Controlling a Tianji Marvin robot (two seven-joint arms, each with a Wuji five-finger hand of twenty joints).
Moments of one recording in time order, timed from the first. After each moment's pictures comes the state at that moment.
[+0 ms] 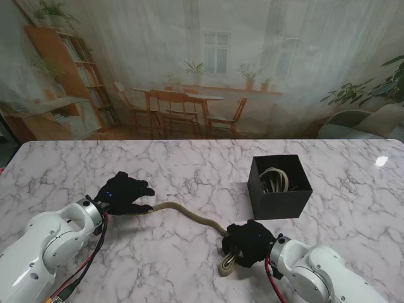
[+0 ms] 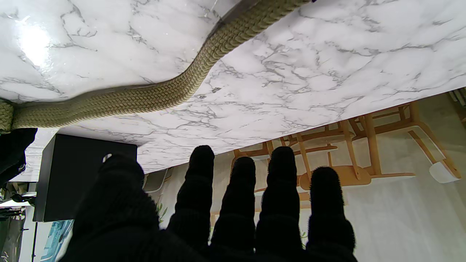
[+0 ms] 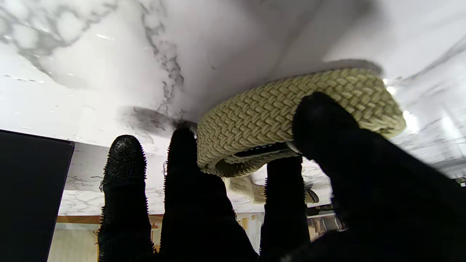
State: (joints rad) left arm 1.59 -1.01 -1.36 -1.65 1.19 -0.39 -0.11; right arm -1.69 -1.00 1.14 -1.70 -1.08 -0.30 0.20; left_hand 0.77 -0.03 -0.01 -0.01 0.59 0.07 0.20 0.46 0.60 0.15 0.13 0.29 0.55 0.21 0.27 0.51 0.11 0.26 0.70 0.56; right_hand 0.55 -0.69 1.07 -0.23 0.64 -0.16 0.87 0.21 0.55 0.31 0.32 0.21 0.74 0.17 0.29 0.28 0.38 0.42 1.05 0.41
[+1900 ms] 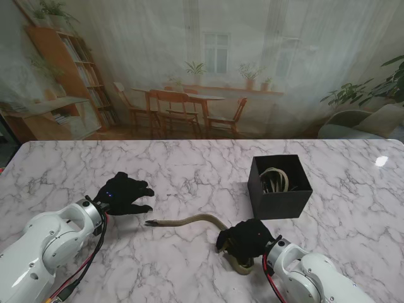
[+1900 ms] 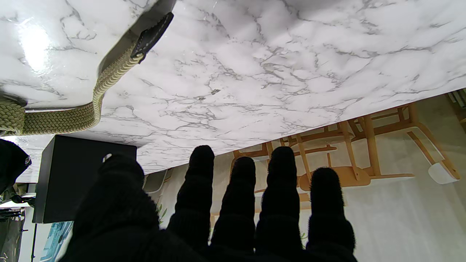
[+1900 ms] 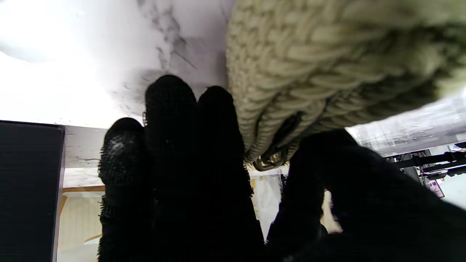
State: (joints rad) left arm 1.60 -1.01 -1.37 -1.65 1.19 -0.39 -0.10; right arm -1.65 -1.03 1.08 -1.56 -1.09 -0.27 -0.09; left_hand 0.77 -0.03 -0.01 -0.01 0.59 0.07 0.20 0.46 0.60 0.15 0.13 0.29 0.55 0.21 0.27 0.51 0.11 0.27 0.69 0.56; right_hand 0.52 -0.48 0.94 -0.22 0.68 -0.38 0.76 0.21 1.34 0.15 0.73 0.52 1.30 0.16 0.87 0.53 0.76 0.35 1.38 0.44
